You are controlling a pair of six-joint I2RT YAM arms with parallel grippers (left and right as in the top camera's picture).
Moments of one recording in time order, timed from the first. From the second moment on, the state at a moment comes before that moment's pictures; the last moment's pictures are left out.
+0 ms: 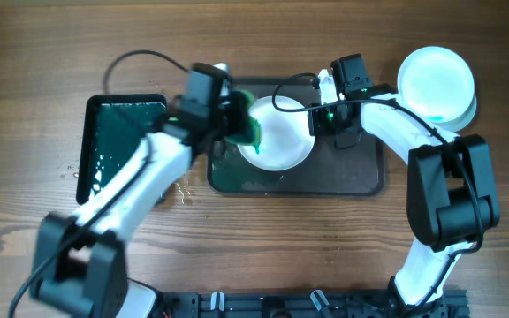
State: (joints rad) left arm -0.42 1.64 1.11 -0.35 0.18 -0.64; right arm 0.24 1.98 1.26 -0.51 -0.30 0.14
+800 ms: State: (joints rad) left arm -0.57 1.99 1.14 -0.09 -0.13 -0.80; right arm 0.24 1.98 1.26 -0.54 -0.31 0.15
